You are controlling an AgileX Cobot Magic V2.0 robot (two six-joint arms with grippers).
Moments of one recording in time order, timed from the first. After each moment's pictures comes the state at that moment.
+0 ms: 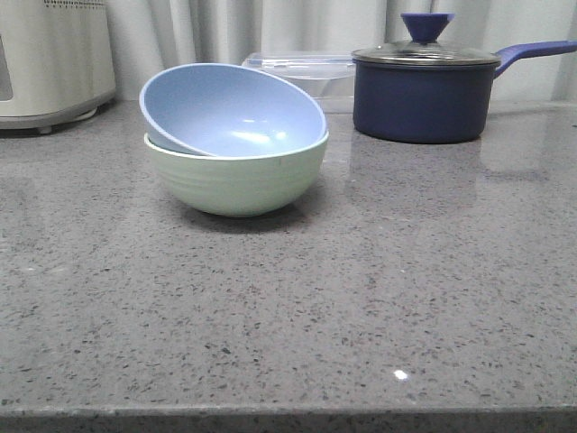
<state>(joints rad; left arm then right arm) -0.11 0.35 -0.43 -0.07 0.44 0.00 0.24 0.28 -0.42 0.10 0.51 0.10</state>
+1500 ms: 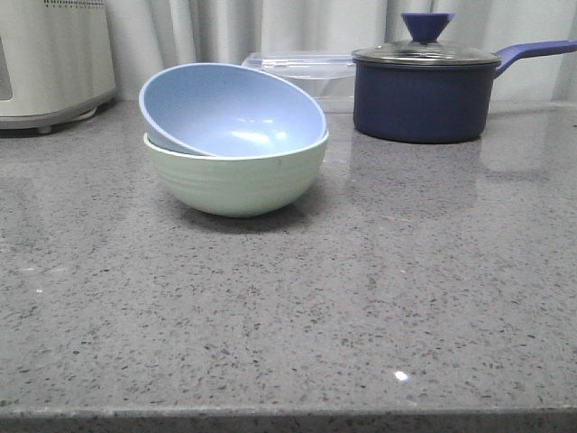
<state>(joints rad) -0.04 0.15 -0.16 -0.06 0.23 0.00 0.24 0.19 -0.39 0.10 0.52 0.10</state>
